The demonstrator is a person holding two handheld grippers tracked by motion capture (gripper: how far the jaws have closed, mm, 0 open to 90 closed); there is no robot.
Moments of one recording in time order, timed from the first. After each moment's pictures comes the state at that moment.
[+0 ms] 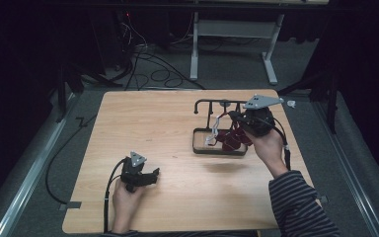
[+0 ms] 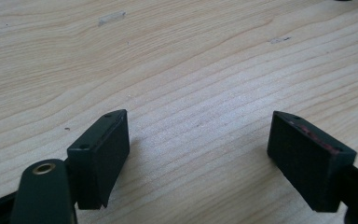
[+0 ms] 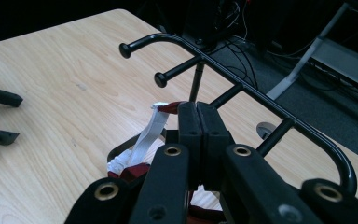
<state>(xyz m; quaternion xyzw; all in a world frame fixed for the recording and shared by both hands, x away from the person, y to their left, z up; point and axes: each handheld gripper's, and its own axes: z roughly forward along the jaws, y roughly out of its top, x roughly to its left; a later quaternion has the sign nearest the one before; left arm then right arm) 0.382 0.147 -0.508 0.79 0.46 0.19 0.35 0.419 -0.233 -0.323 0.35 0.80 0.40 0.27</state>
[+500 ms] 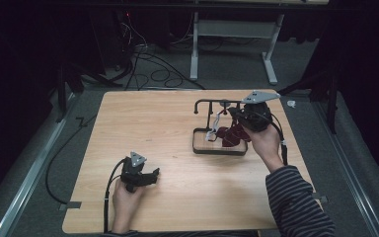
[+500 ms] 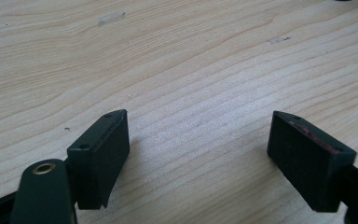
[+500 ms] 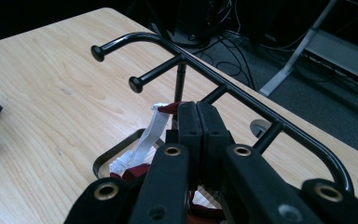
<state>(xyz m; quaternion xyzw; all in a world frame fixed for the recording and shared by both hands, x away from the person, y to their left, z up) 0.382 0.147 -0.508 0.79 0.46 0.19 0.35 0.436 -0.234 -0.327 0.37 0.80 0.40 0.27</state>
